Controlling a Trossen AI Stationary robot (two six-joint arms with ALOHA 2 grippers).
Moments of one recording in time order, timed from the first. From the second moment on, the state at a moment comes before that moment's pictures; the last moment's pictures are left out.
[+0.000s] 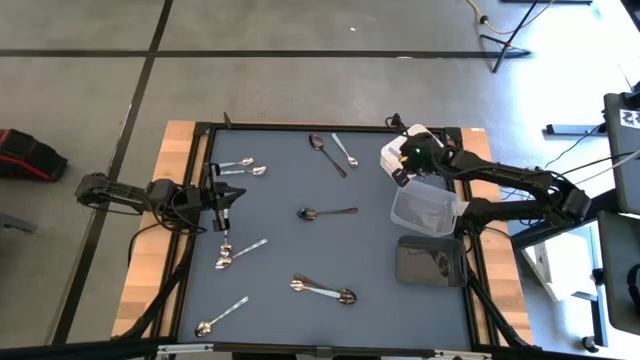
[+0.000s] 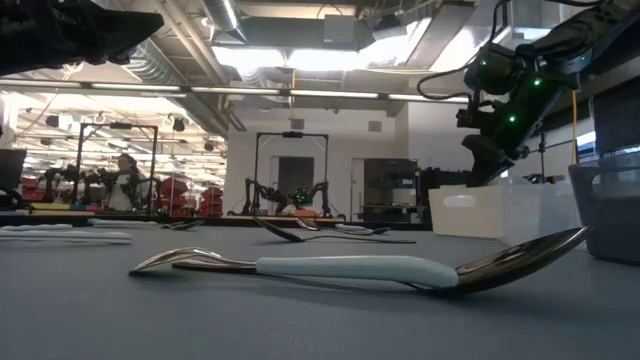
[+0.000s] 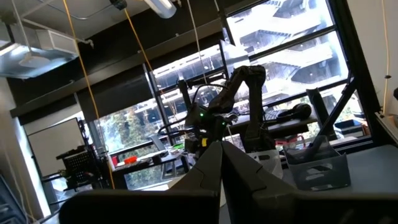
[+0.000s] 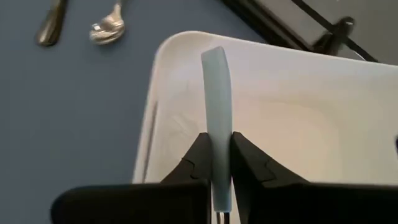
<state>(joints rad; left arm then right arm) -0.16 0.16 0.01 0.49 -0.31 0.43 -0.63 1.11 0.57 -0.35 0.20 0.02</state>
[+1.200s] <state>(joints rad) -0.16 0.16 0.01 0.49 -0.33 0.43 -0.77 1.25 0.57 -0.11 0.28 -0.03</state>
